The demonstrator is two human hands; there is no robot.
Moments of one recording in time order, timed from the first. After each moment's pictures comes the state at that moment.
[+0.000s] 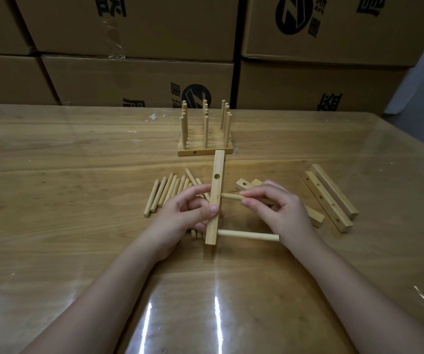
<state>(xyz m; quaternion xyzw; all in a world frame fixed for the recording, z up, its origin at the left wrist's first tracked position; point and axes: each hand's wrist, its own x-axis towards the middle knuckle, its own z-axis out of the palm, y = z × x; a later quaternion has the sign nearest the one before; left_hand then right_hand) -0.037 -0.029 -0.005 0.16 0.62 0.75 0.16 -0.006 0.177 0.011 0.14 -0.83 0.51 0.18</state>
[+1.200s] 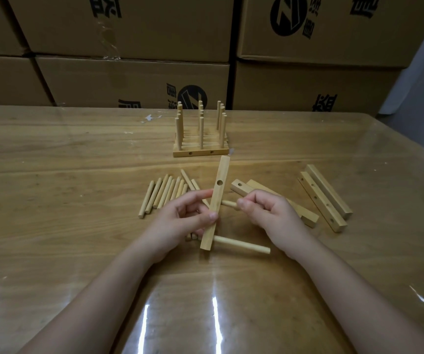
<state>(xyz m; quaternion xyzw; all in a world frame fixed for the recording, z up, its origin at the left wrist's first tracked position) -0.034 -0.028 -0.005 0.20 0.67 0.69 0.16 -0.006 0.179 0.006 0.08 -0.83 0.55 0.04</state>
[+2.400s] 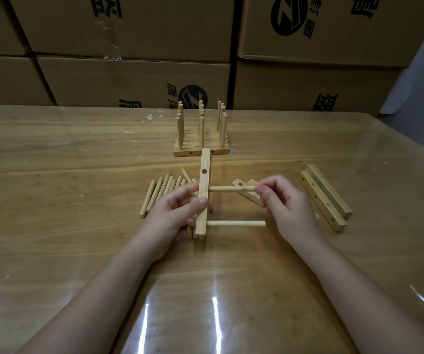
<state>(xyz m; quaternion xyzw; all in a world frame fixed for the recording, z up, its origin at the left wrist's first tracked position) -0.041 -0.032 -0.011 0.10 0.64 0.75 0.13 -0.008 0.192 0.007 0.09 -0.85 0.48 0.21</state>
